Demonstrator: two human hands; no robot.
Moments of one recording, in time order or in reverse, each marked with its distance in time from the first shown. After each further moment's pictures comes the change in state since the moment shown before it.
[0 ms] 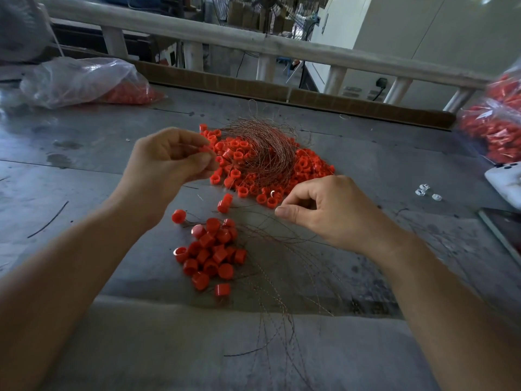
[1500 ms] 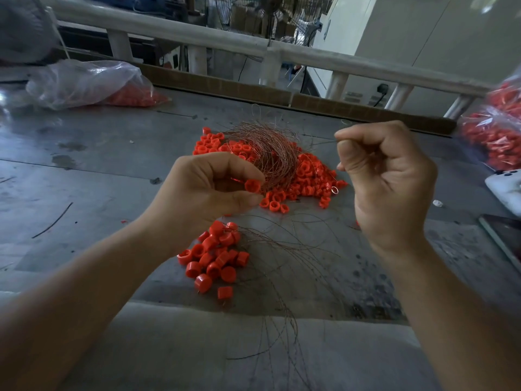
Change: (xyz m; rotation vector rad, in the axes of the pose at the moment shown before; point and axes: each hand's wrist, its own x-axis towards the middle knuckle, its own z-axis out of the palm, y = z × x) left_hand -0.032 0.017 0.024 -0.006 -0.293 0.084; right_hand -0.003 -0.004 -0.014 0.370 0.833 -0.449
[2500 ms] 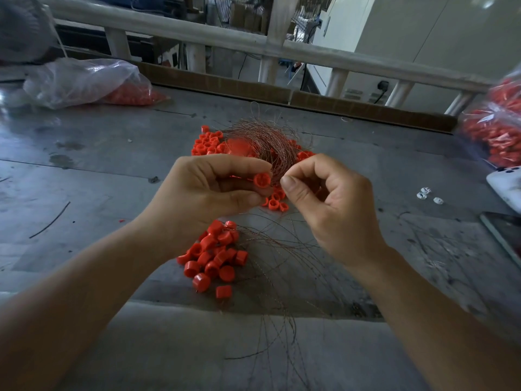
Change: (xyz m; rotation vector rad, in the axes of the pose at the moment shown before) left_hand 0.000 -0.006 0.000 -0.148 -0.083 0.031; right_hand -0.020 -0.008 0.020 0.011 -0.307 0.247
